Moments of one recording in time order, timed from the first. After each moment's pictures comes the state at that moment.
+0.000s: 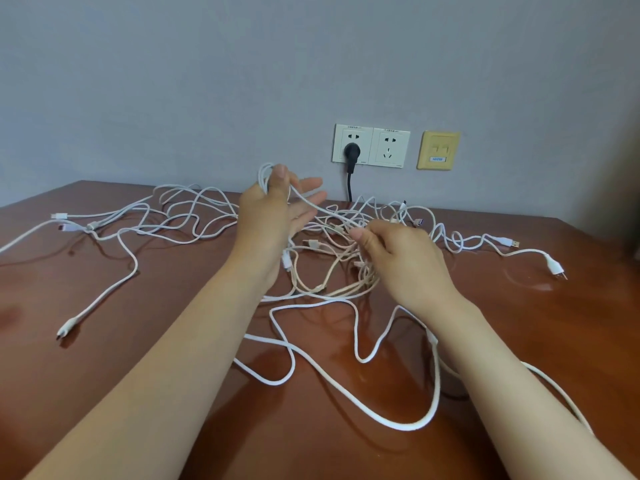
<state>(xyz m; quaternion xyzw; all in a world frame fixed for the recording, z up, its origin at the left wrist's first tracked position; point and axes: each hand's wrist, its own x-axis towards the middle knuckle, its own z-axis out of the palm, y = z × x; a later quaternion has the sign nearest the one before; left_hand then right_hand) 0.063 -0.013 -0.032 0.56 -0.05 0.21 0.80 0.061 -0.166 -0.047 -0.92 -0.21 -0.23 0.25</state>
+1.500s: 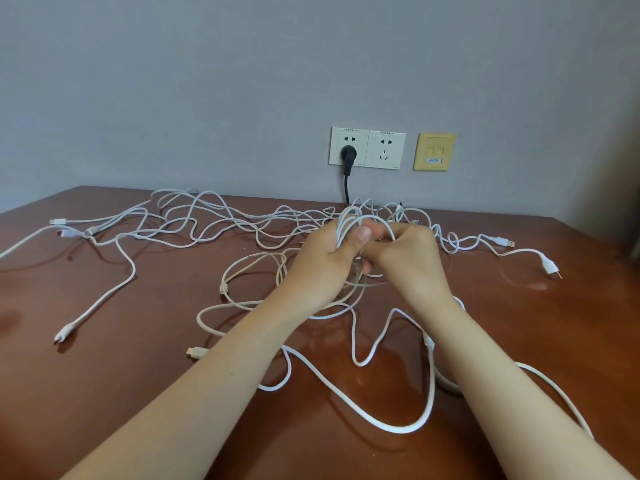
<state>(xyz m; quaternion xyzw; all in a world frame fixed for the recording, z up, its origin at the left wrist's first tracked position) 0.051 -0.050 -0.061 0.74 -0.23 0.16 0.61 0.060 -0.162 -0.047 -0.80 -0.14 -0.15 0.57</state>
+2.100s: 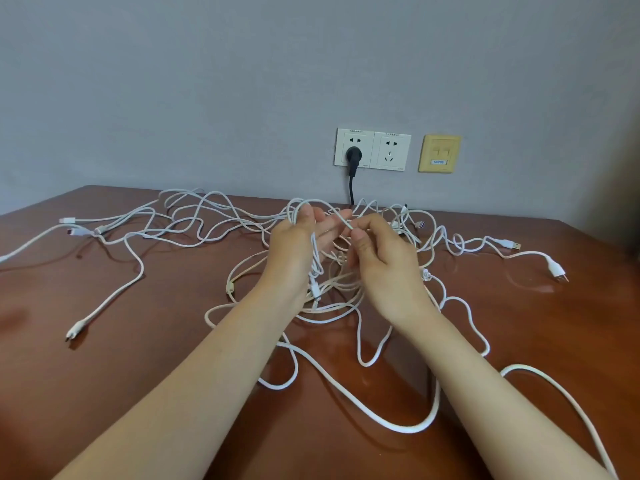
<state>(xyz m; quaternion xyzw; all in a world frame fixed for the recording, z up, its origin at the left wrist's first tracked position) 0.051 -0.039 -0.043 0.51 -0.04 0.11 0.86 0.061 -0.144 -0.065 -0.82 -0.23 -0.26 0.46</state>
